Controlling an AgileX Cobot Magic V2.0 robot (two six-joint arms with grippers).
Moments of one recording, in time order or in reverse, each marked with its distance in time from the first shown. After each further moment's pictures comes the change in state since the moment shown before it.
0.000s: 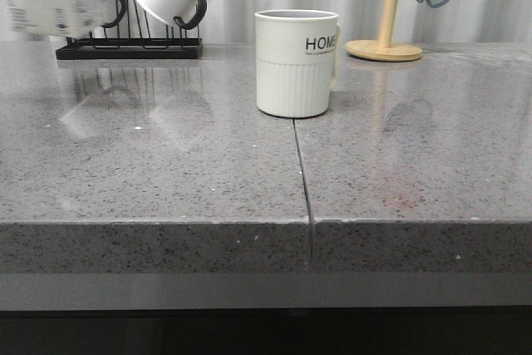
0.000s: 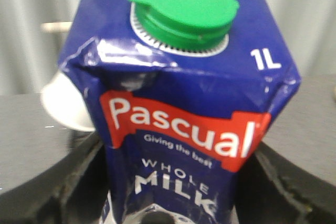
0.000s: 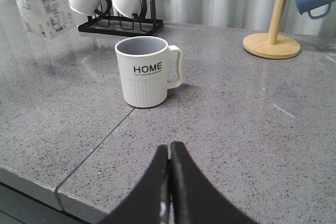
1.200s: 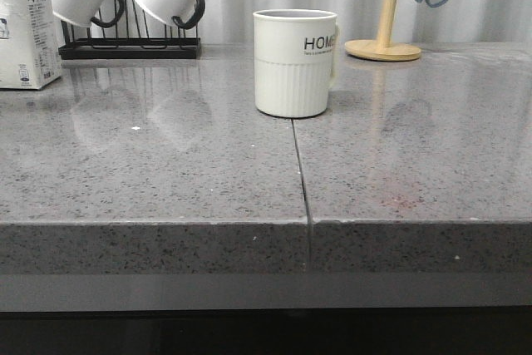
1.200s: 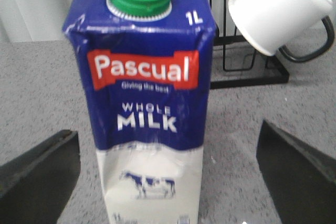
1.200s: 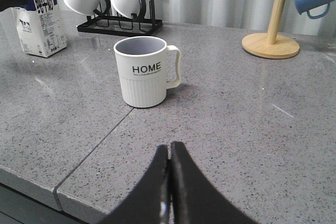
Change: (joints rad) left arm 0.188 0.035 0.088 0.041 -0.009 0.000; right arm 0.000 0.000 0.000 0.000 0.000 0.000
